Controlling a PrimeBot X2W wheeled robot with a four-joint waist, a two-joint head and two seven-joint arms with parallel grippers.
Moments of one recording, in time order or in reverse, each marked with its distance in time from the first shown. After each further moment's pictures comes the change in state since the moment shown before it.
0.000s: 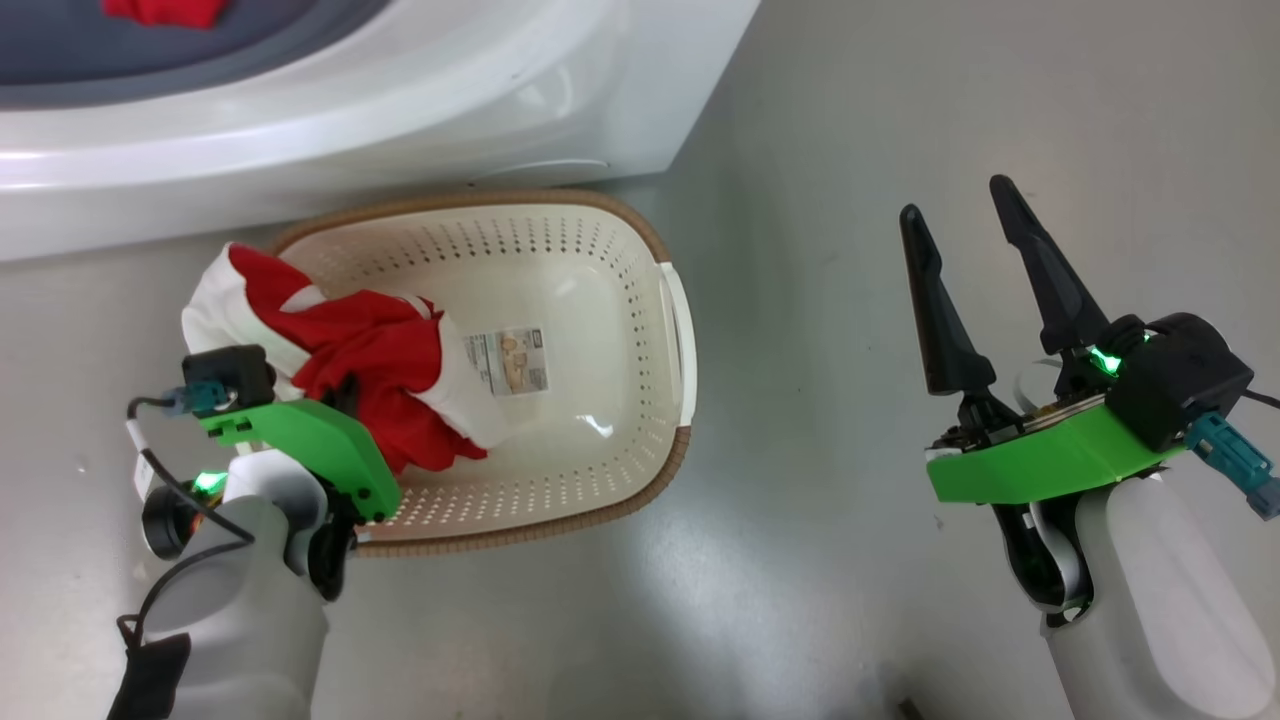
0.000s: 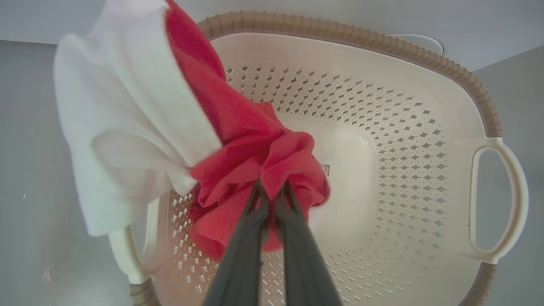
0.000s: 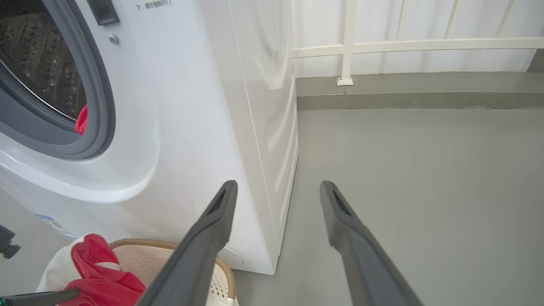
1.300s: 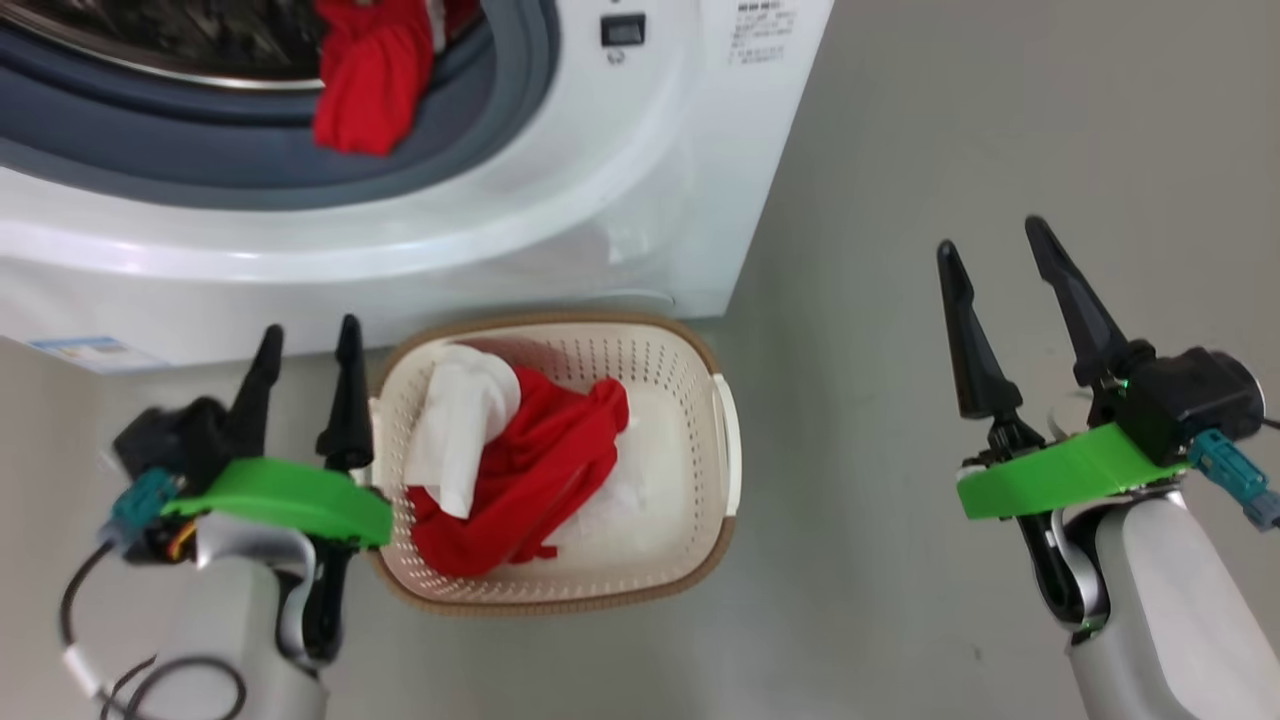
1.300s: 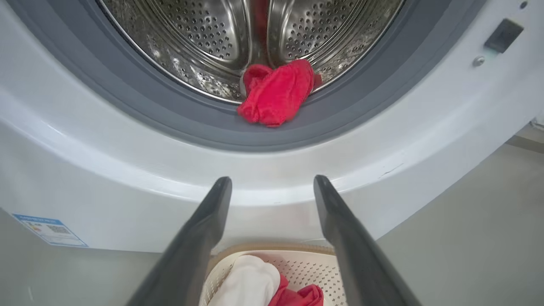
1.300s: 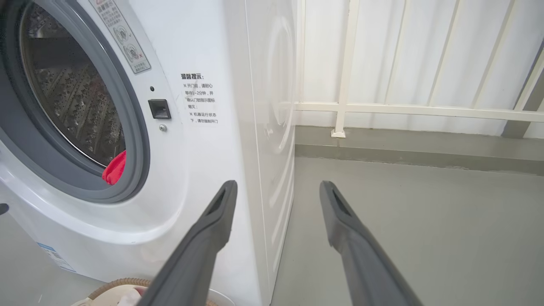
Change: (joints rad) left arm 0.323 -0.004 0.099 -0.632 0.078 0.002 -0.174; right arm 0.035 0.000 -0.071 0.066 -0.075 0.000 0.000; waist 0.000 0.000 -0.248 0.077
